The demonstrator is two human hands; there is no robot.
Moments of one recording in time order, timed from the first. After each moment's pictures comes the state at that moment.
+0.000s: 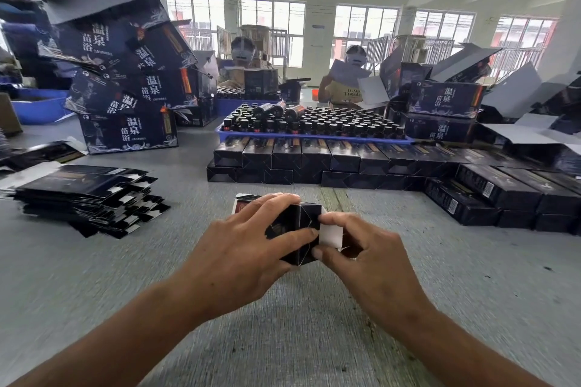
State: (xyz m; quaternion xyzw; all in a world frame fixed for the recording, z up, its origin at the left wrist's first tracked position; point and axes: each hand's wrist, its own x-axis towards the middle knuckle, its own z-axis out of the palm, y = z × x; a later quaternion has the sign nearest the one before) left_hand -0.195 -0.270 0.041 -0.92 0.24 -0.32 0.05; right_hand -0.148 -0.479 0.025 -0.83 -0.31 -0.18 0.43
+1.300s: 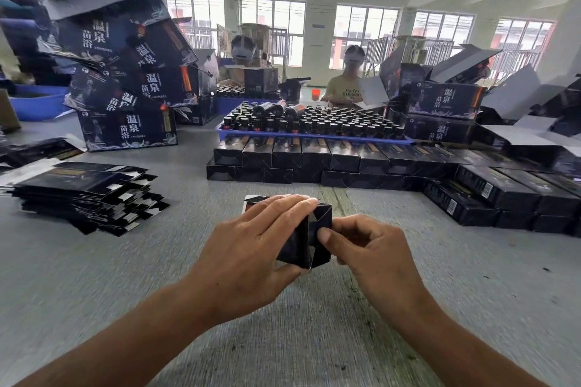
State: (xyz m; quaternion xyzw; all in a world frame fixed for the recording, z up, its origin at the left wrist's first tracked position) left_hand -0.193 -0.281 0.031 -0.91 0.20 -0.36 -0.04; right_hand -0.145 -0.476 0.027 -0.75 -0.24 -0.07 0.62
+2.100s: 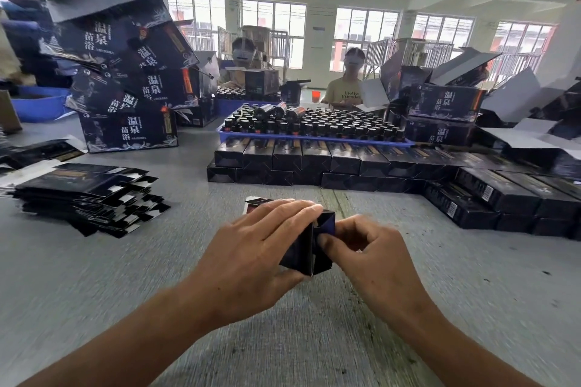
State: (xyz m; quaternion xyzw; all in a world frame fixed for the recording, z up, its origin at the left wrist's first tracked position) left_hand -0.193 -0.282 0.033 -0.91 0.22 -0.35 -0.03; right_hand -0.144 -0.476 0.027 -0.81 -0.23 -0.12 0.53
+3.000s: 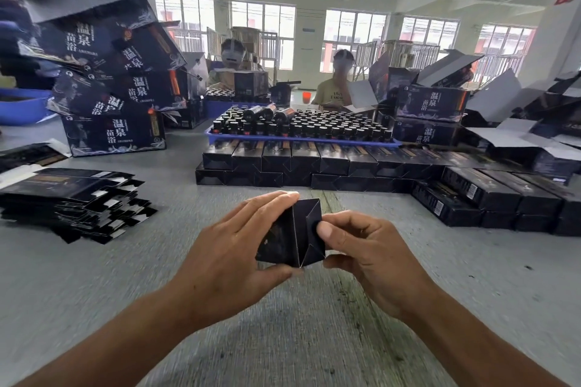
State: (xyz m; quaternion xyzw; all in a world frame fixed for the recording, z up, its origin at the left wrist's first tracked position) left_hand -0.196 -0.279 0.035 -0.90 0.21 -0.34 -0.16; right_hand -0.135 -0.491 0.041 -0.66 -0.25 0.09 0.70
